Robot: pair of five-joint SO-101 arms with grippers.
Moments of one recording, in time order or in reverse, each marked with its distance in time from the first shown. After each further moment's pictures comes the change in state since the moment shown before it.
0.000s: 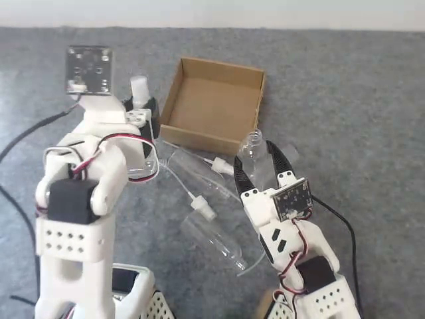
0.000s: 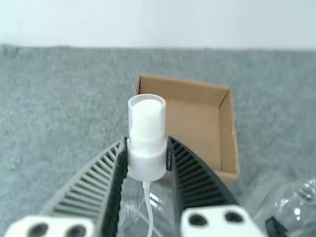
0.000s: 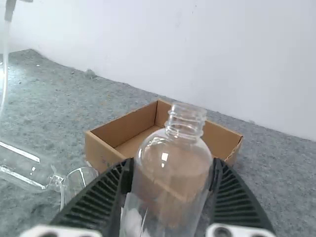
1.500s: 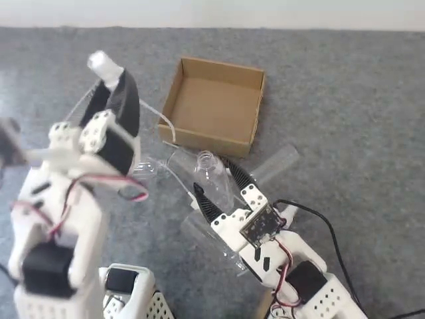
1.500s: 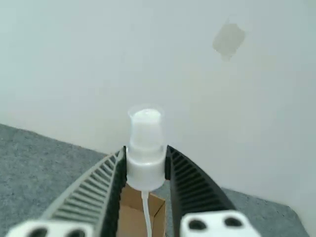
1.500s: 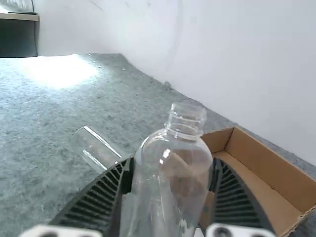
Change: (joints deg) left arm 0.0 -17.1 2.6 -12.0 19.3; right arm -17.7 0.0 0.3 -0.5 5.7
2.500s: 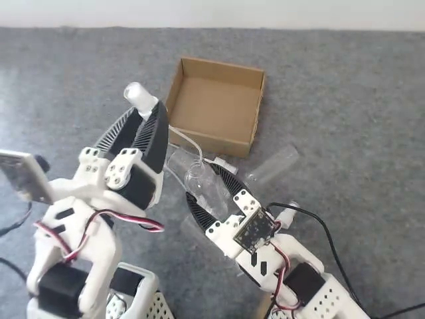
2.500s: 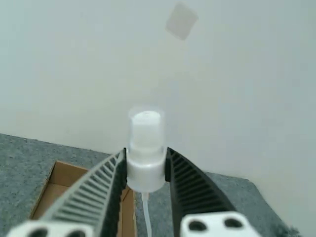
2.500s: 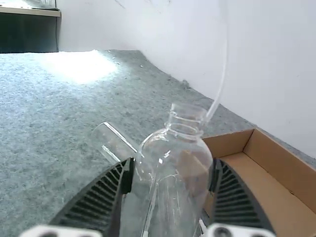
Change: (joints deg) left arm 10.2 -14.3 15.2 -4.1 0.0; right arm -3.8 0.0 0.0 0.9 0.2
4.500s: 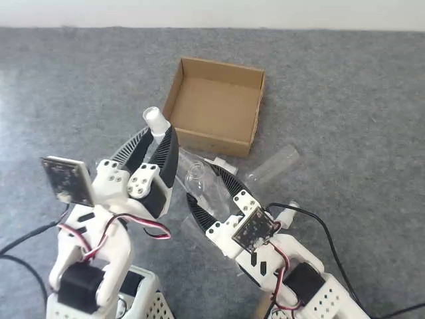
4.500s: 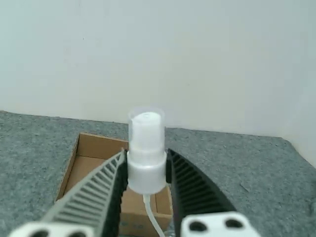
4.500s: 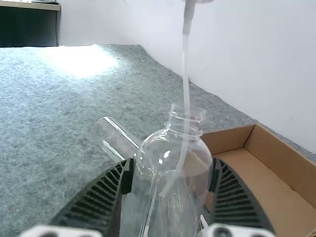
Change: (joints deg) left arm 0.4 -9.2 16.4 0.0 -8.2; right arm 0.1 0.0 0.0 1.1 0.2
